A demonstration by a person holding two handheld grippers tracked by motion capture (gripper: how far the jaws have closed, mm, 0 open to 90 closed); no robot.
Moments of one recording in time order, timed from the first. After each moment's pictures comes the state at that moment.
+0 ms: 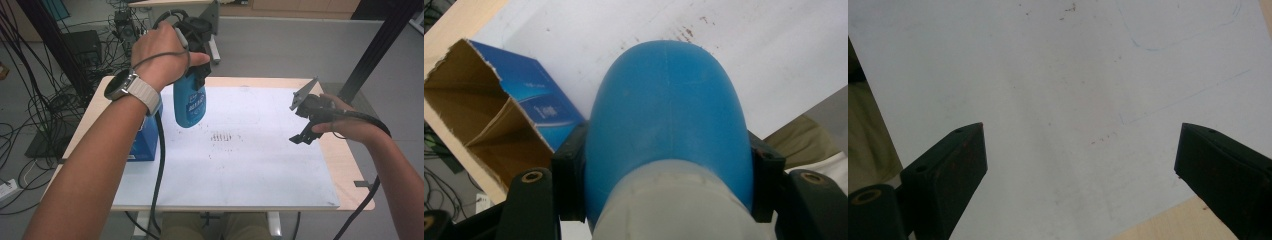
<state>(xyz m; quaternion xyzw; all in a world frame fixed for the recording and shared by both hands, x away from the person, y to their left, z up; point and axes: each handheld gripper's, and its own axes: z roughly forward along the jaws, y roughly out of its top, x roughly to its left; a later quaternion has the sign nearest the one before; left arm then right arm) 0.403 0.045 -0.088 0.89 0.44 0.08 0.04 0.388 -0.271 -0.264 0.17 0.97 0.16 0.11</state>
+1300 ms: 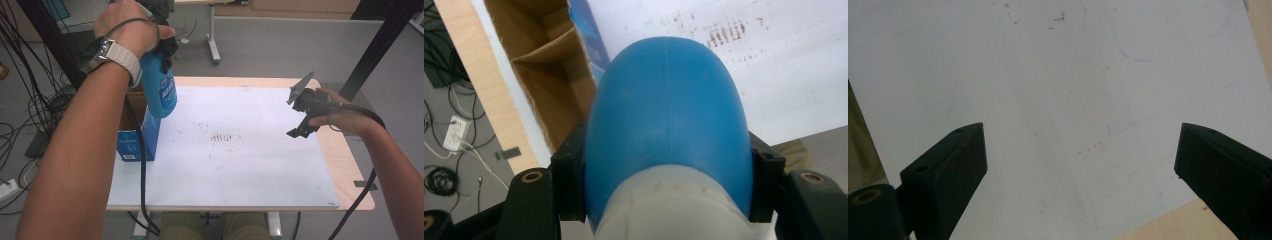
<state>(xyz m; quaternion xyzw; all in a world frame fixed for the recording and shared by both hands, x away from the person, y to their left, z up) 0.421 0.111 -0.063 0.81 0.58 0.05 0.01 0.404 -0.265 -0.262 0.16 0.97 0.16 0.11</state>
